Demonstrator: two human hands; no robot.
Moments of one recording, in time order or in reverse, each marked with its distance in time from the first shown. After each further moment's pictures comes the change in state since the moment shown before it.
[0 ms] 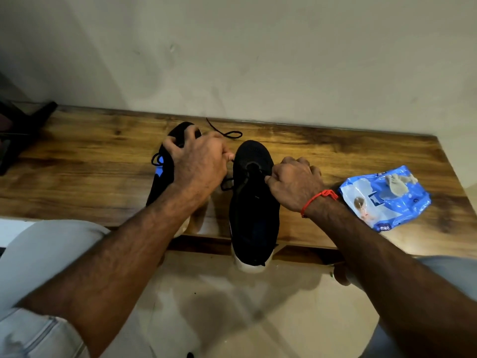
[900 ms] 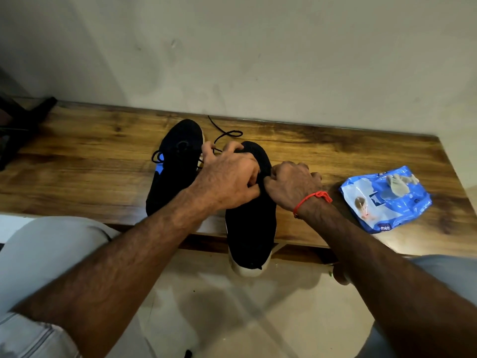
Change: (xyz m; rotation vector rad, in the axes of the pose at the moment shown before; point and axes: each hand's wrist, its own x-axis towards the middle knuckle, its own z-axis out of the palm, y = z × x) left_hand -0.014 0.025 0.005 0.055 -0.263 0.375; right_hand -0.002 -0.012 0.001 0.063 -0.014 0.103
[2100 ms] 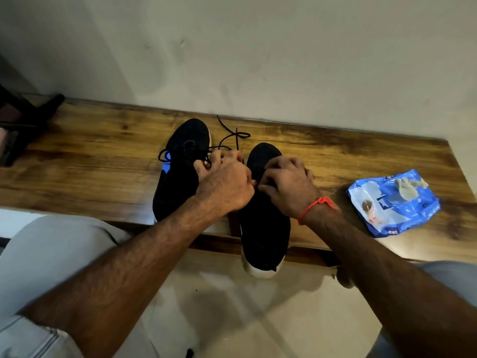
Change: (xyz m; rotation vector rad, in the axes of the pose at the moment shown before) left_hand -0.005 0.000 0.015 -0.114 -0.036 -0.323; right_hand 0.015 0.008 0.028 -0.001 0.117 -0.289
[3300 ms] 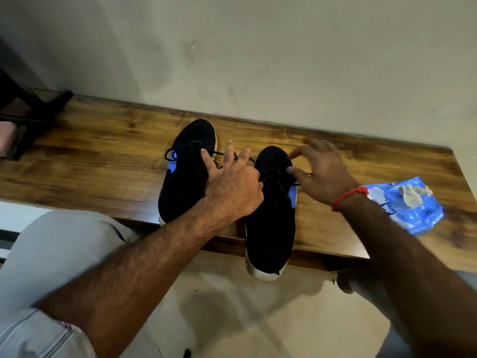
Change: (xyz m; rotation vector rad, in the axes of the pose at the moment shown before) left_hand -0.006 0.007 -0.003 0.197 -0.019 0.055; right_hand 0.009 0.041 -0.032 0.023 0.115 0.055
